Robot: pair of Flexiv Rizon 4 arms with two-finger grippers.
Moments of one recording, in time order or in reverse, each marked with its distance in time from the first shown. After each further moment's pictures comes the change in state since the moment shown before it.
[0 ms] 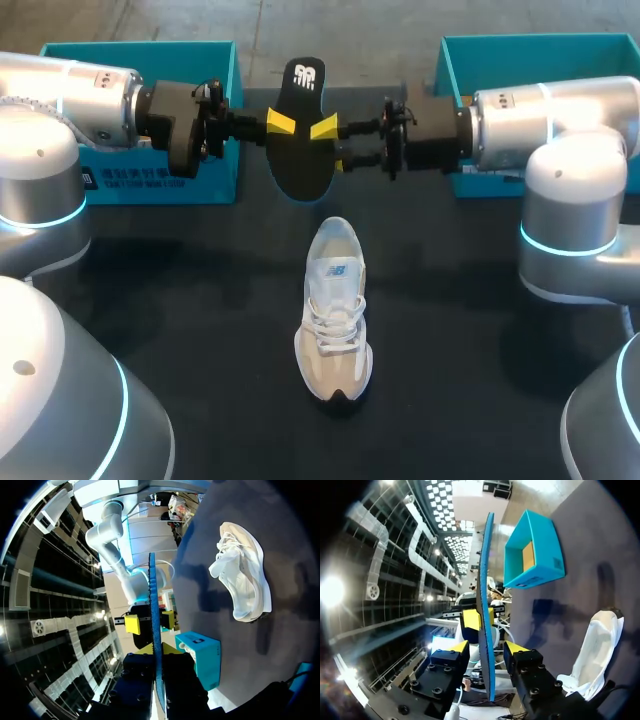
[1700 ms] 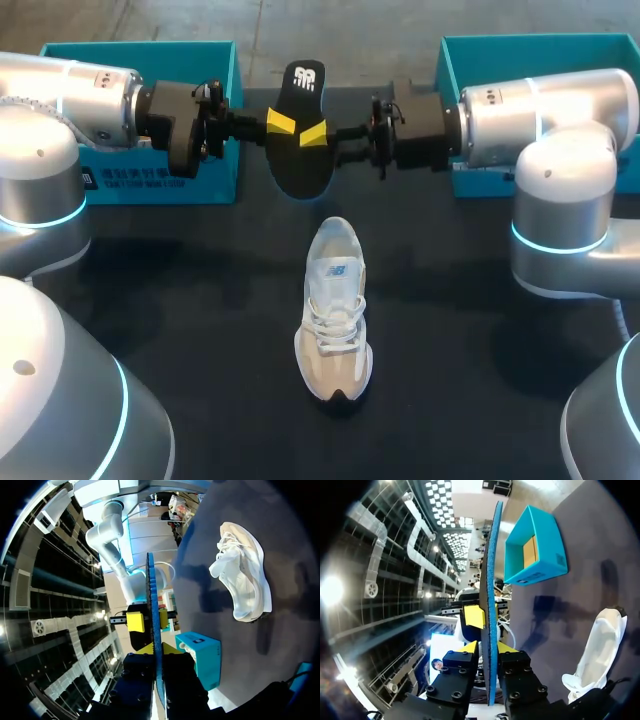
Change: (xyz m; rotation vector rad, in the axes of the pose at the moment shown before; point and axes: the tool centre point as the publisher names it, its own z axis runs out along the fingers) left arm 0.000 0.000 0.000 0.000 0.000 0.000; right arm 0.005 -0.005 0.012 0.033 -0.012 -0.005
